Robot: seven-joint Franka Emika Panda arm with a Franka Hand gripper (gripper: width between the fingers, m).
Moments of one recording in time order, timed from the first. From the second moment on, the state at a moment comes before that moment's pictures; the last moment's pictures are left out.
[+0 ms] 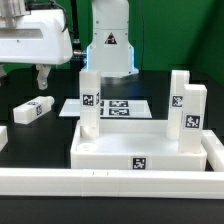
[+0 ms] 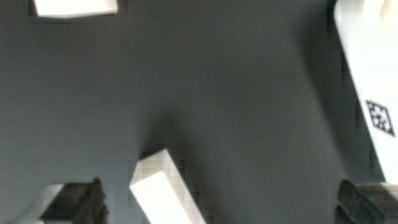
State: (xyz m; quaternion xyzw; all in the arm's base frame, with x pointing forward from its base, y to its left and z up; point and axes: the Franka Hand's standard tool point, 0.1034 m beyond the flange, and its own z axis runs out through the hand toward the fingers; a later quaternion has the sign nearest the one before) arm 0.479 -0.185 0.095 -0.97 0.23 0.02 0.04
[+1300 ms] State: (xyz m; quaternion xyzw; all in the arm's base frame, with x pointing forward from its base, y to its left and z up) arm 0.418 -0.215 0.042 -0.91 0.19 0.34 0.11
